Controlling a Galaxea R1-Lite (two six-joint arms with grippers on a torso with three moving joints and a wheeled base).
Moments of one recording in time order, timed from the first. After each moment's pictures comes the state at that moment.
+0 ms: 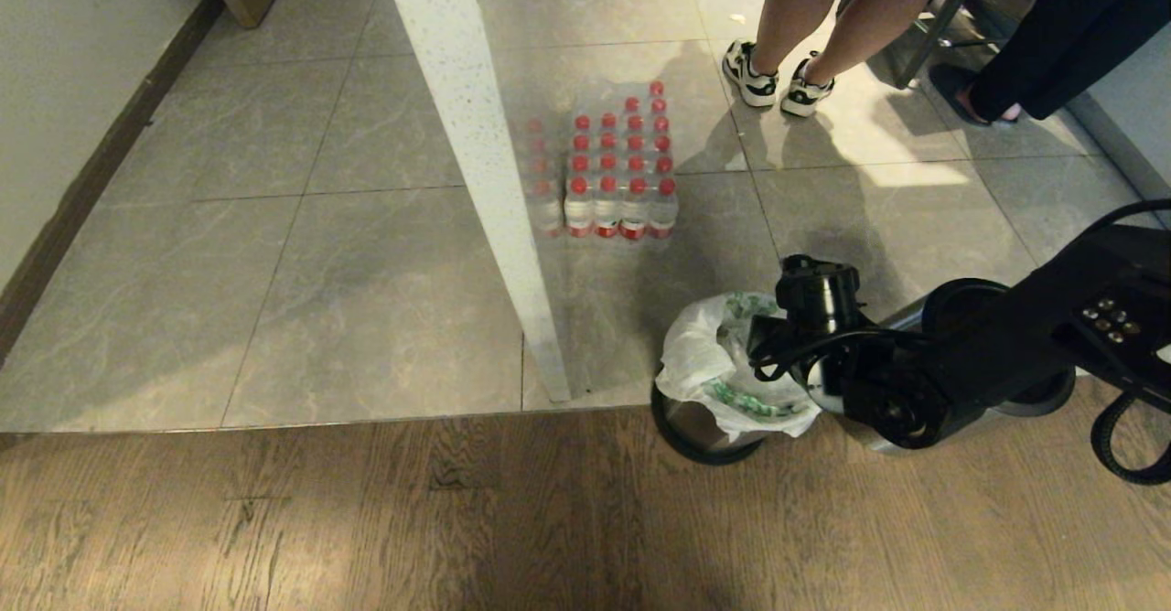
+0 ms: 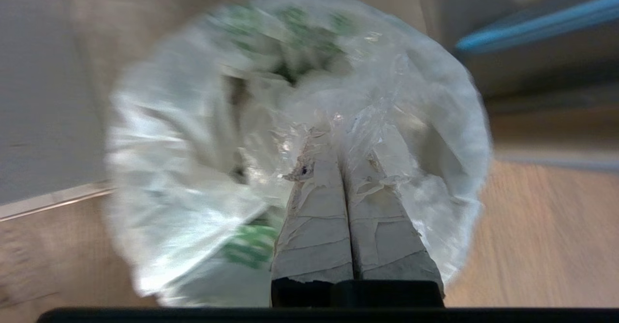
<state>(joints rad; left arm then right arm) 0.00 0.00 0.00 0.00 0.00 -0.01 0.40 2.15 -1.03 -0.71 -0.55 0.29</state>
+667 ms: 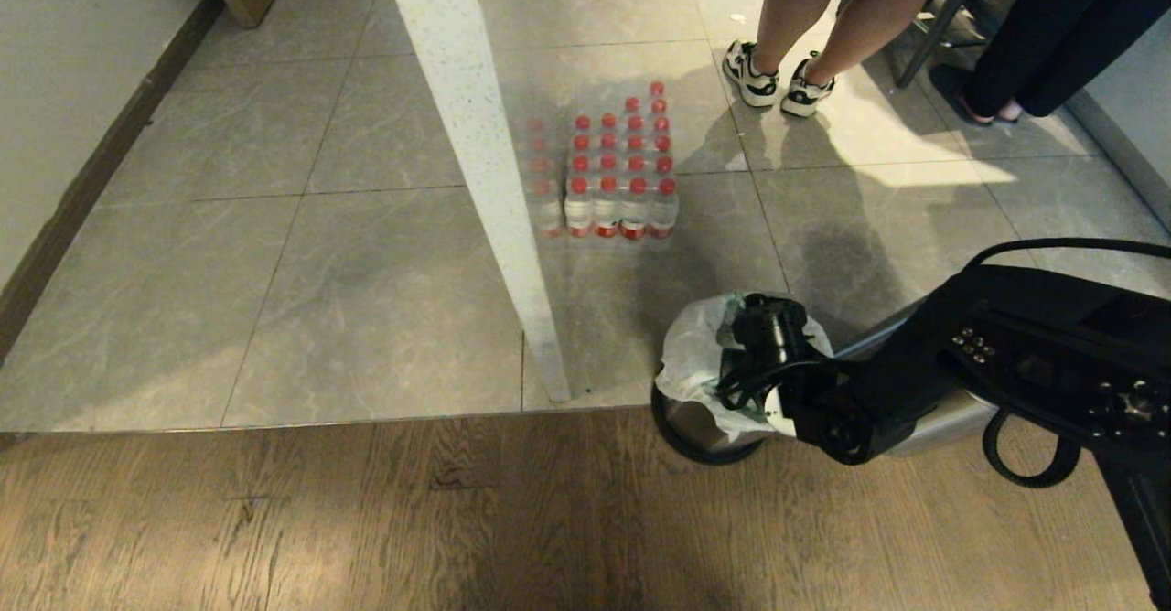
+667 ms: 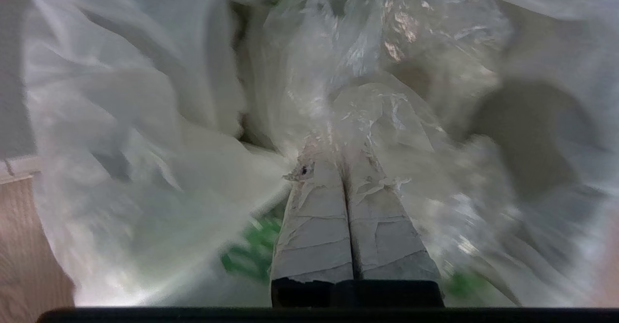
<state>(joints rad) 0.00 0.00 0.00 0.00 0.00 -0.01 0.43 2.35 -1.13 -0.73 -0.55 0.30</state>
